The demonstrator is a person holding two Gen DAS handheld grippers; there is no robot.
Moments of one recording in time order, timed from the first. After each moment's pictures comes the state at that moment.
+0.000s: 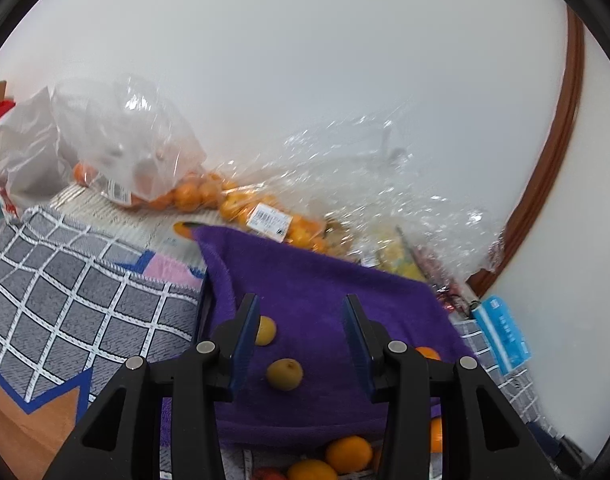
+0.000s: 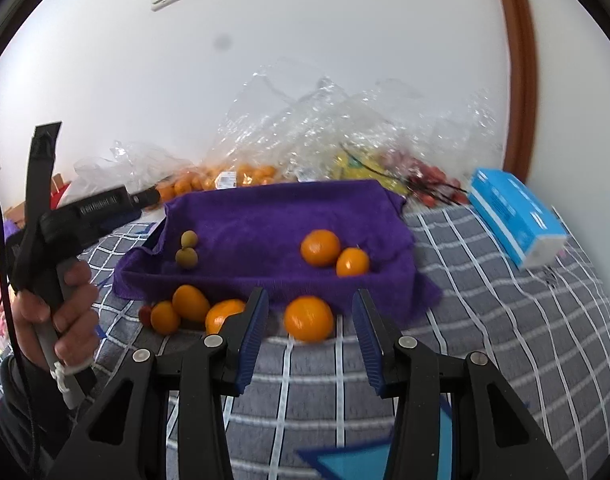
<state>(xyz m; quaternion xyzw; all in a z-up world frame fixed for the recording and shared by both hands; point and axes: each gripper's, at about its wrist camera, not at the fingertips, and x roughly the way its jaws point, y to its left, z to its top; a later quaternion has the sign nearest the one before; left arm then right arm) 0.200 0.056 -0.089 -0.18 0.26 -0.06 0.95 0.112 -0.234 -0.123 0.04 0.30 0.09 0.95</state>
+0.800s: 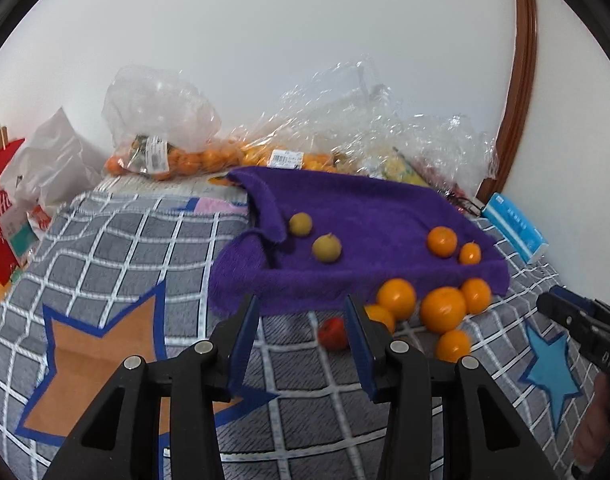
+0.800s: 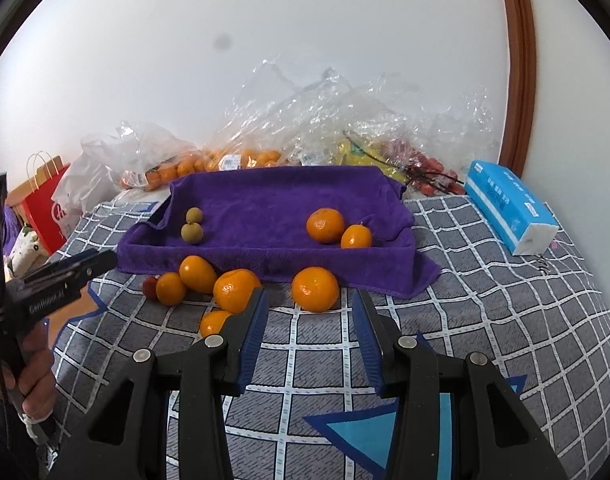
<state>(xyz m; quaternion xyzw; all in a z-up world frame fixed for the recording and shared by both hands) 0.112 0.063 -0.126 -0.06 0.31 -0.06 0.95 0.103 -0.219 -0.138 0.00 0.32 0.08 0.94</state>
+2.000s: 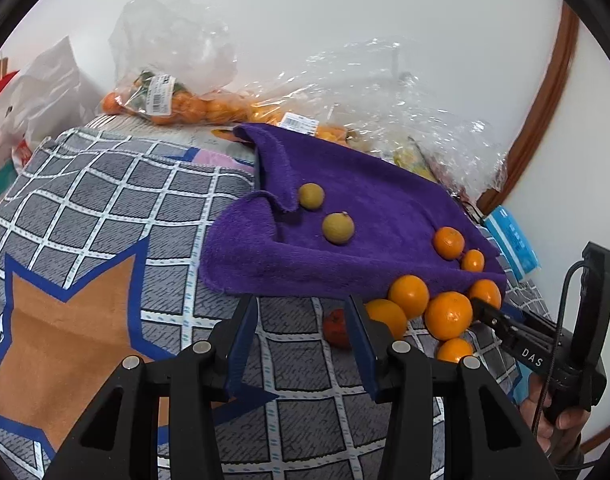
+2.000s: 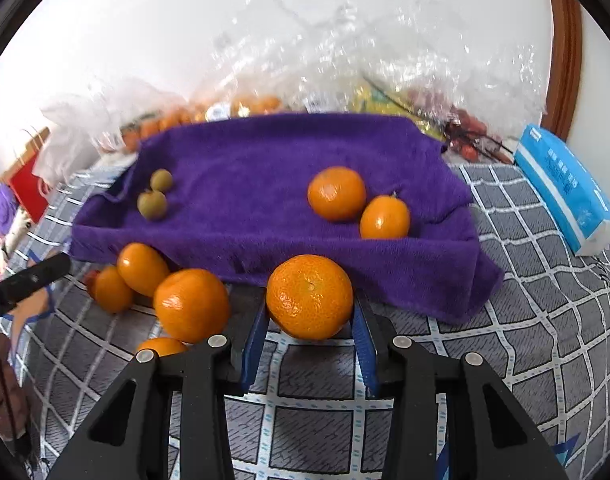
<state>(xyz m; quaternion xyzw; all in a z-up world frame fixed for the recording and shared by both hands) 0.133 0.075 -0.146 -0.14 0.36 -0.08 0.92 0.175 -0.209 -0.182 -0.01 0.37 0.12 0.92</state>
